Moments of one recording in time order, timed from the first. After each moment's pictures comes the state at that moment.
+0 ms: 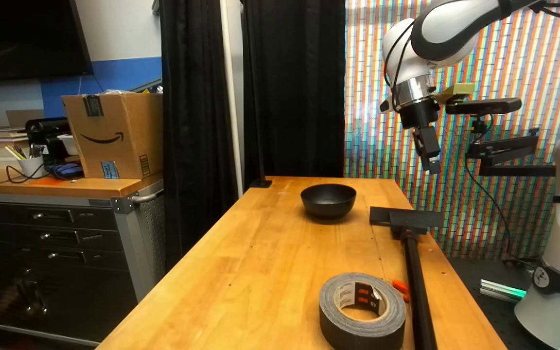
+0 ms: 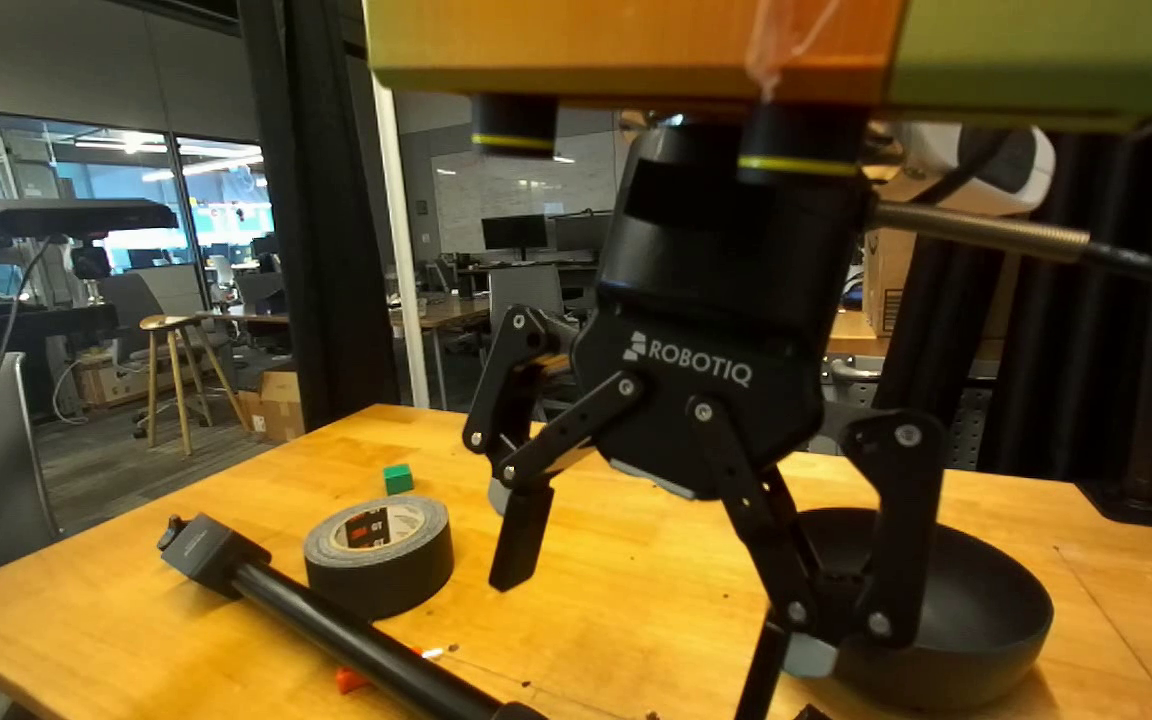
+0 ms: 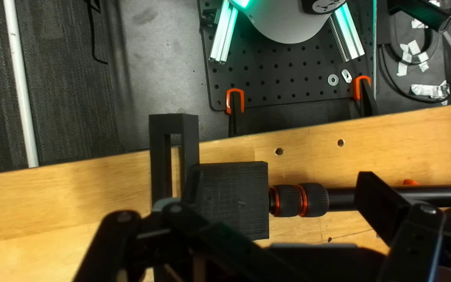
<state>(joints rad) -0.19 -0.62 -0.33 -2.59 -0.15 1.65 -0.33</state>
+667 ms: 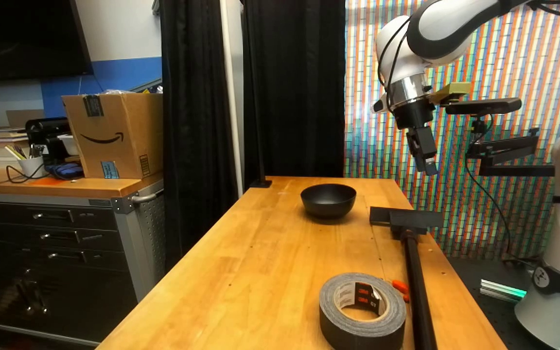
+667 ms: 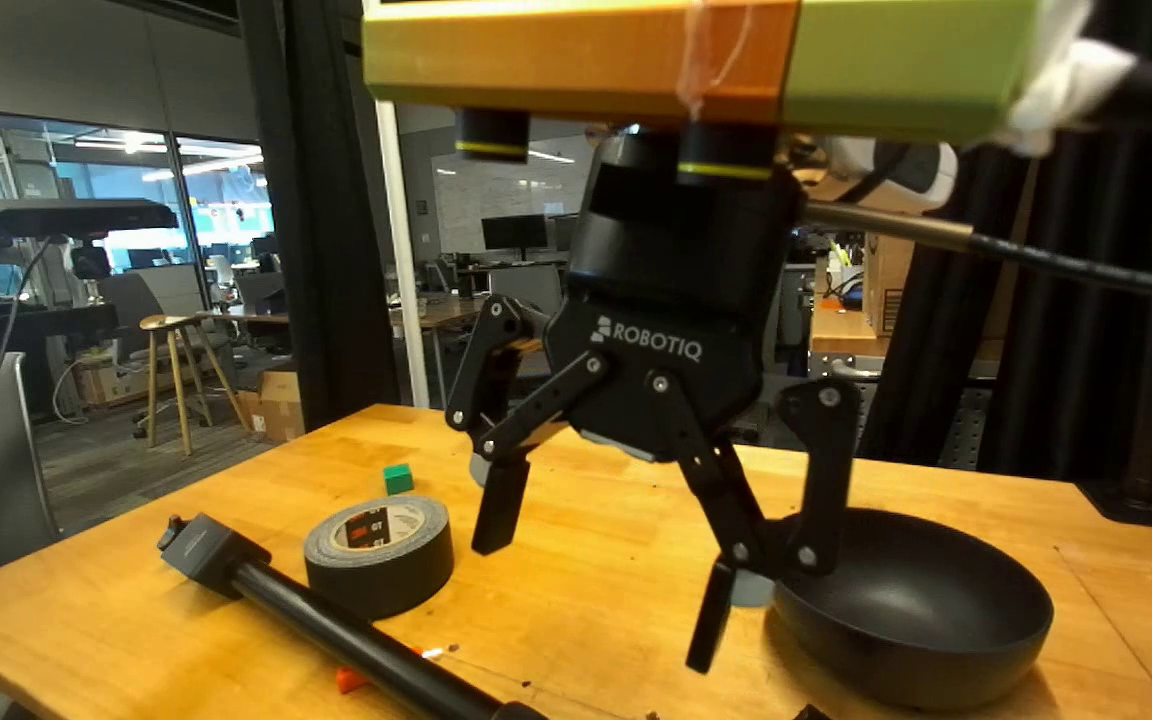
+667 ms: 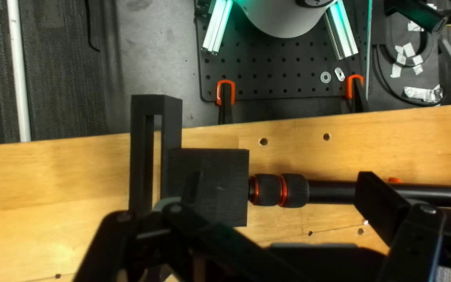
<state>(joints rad) -0.15 -0.60 -0.29 -2.58 -0.12 1.66 -0.33</state>
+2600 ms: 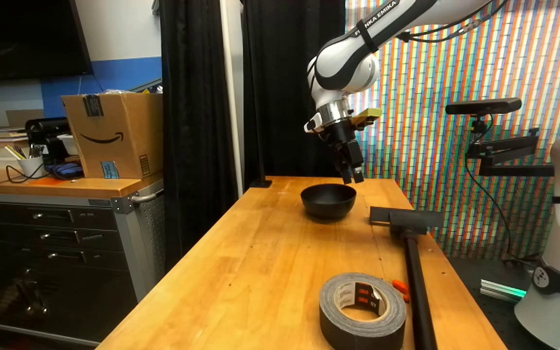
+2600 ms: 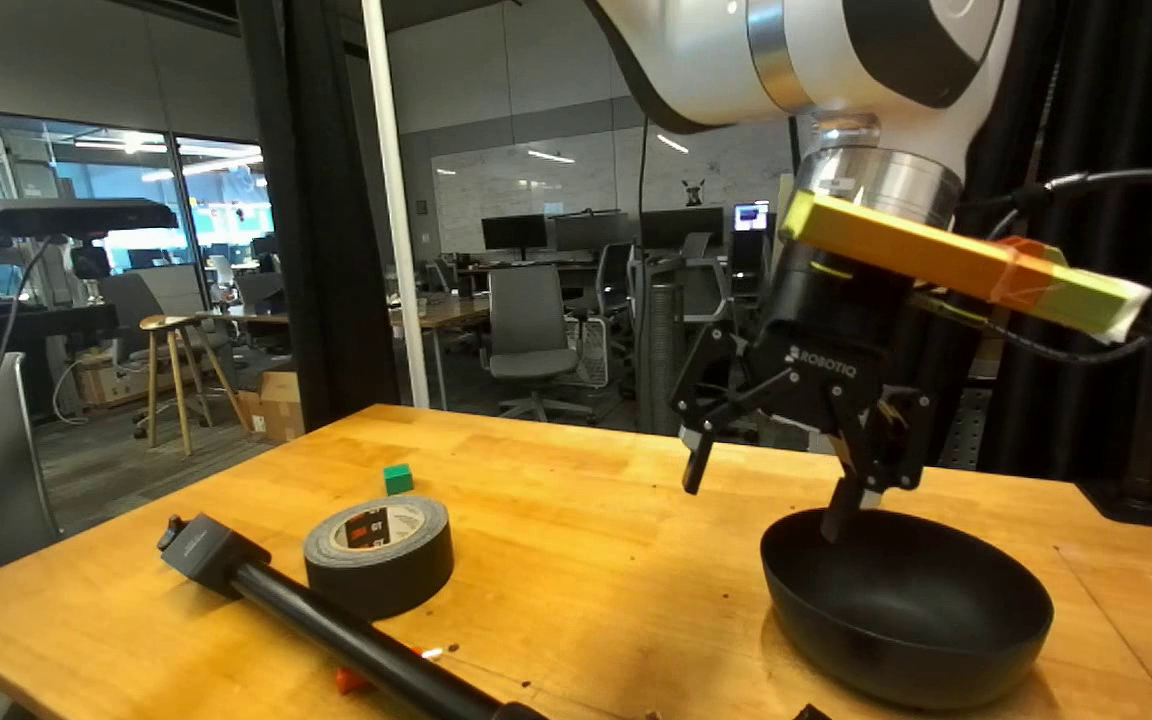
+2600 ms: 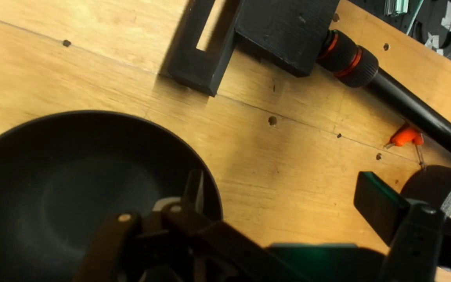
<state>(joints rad) -0.15 0.01 -0.28 -2.13 0.08 1.75 -0.85</state>
